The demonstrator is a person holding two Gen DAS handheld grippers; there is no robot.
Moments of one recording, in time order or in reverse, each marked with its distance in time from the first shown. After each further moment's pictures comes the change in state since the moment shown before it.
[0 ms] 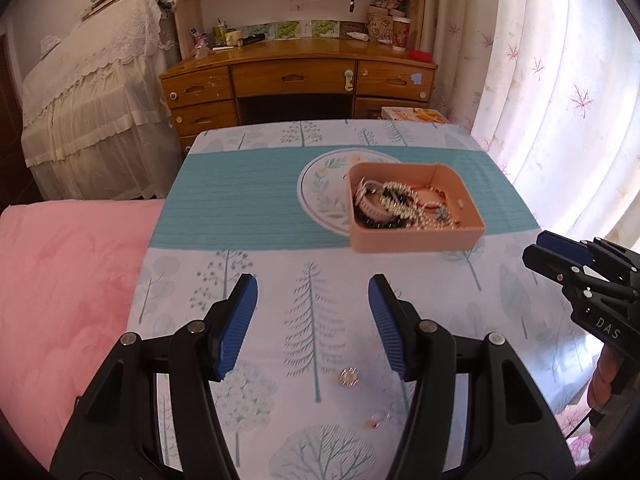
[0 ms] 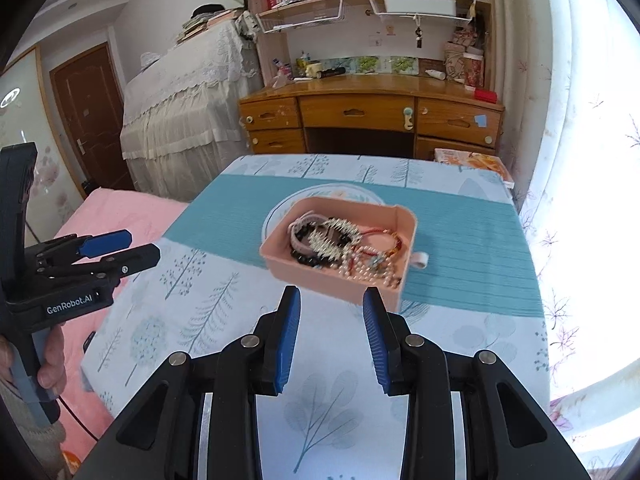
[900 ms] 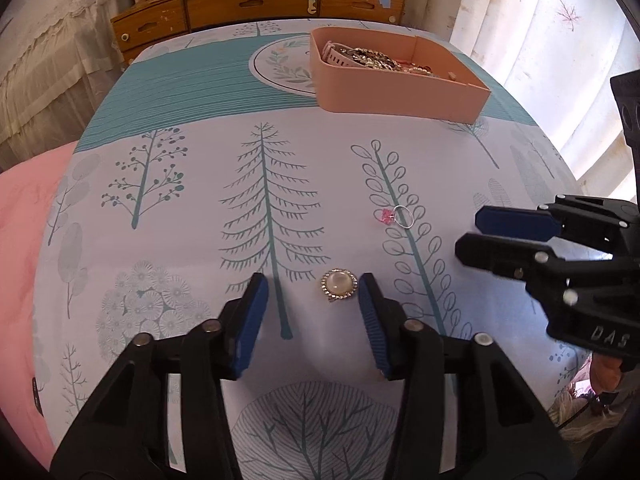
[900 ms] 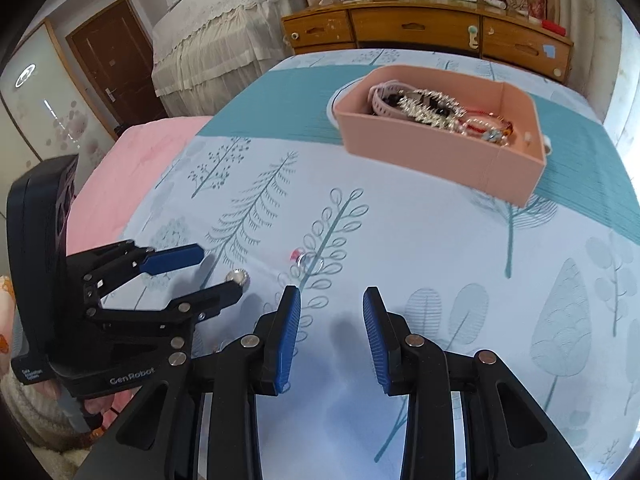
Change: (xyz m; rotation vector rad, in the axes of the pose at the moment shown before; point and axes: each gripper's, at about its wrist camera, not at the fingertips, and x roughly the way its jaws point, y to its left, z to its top) left arm 0.096 -0.017 -0.100 0.071 0.192 -0.121; right arm 0.108 0.060 -0.075 -0.048 0.267 0.174
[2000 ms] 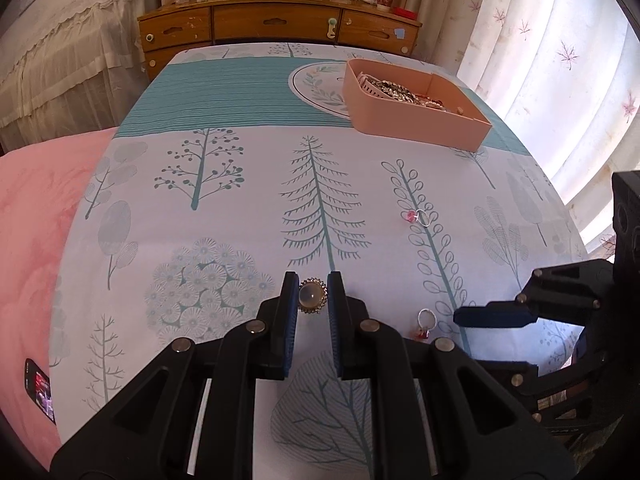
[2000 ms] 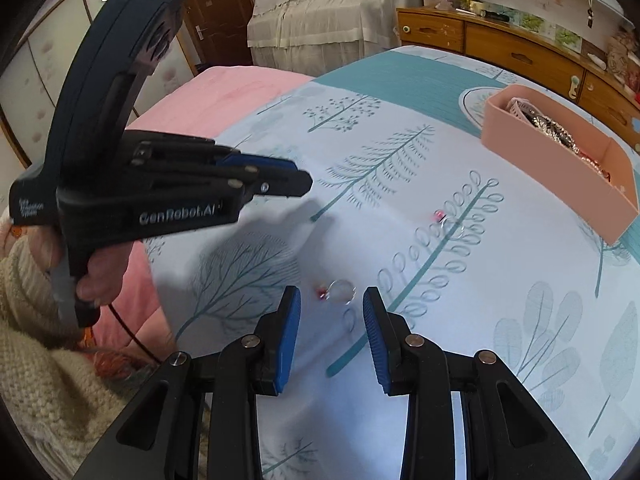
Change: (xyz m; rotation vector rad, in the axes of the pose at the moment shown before) left arm -0.046 0.044 -0.028 -0.096 -0.087 -0.032; right arm 0.003 0.061 -0.036 -0.316 0.032 0.157
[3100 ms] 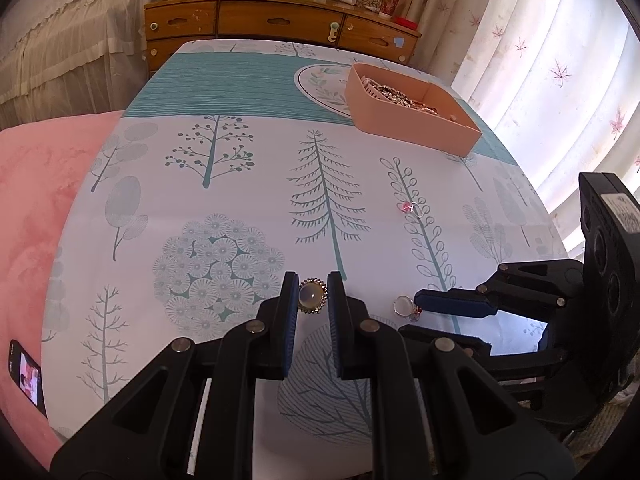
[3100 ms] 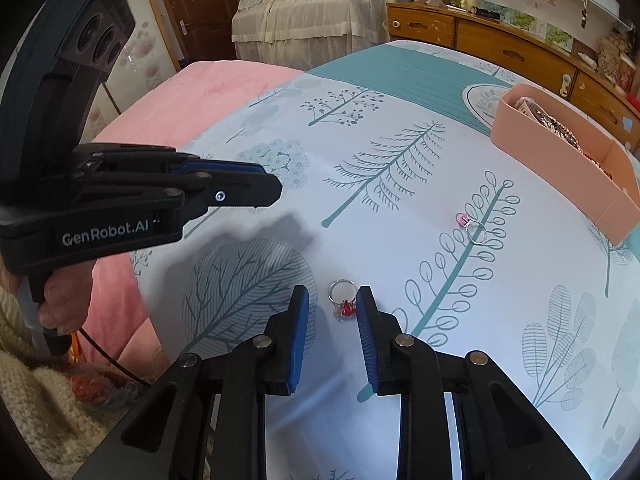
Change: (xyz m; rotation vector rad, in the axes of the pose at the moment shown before) left arm -0.014 0.012 -0.015 -0.059 -0.005 -0.058; right arm 0.021 0.026 0.007 -0.019 0.008 -0.096
